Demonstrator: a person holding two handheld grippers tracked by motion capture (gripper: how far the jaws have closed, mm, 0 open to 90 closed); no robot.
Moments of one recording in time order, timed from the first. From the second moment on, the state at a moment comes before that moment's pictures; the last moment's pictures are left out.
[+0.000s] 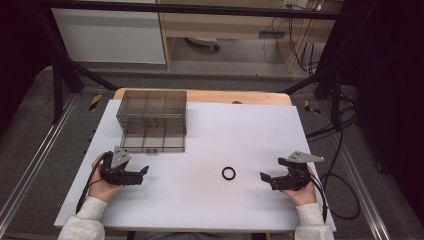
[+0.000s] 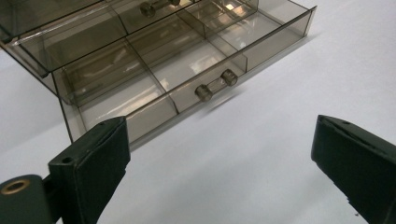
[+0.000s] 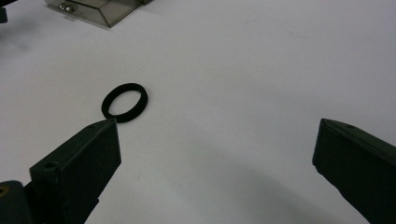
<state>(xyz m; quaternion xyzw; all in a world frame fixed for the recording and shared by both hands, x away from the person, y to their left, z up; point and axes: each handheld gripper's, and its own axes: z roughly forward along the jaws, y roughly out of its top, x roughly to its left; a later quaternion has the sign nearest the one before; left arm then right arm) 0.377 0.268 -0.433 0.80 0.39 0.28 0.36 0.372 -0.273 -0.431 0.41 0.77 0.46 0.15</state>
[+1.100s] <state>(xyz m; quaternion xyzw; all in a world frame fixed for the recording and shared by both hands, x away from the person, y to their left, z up) 0.361 0.287 -0.438 0.79 0.41 0.23 0.38 0.375 -0.254 -0.429 0.41 0.79 0.43 0.15</state>
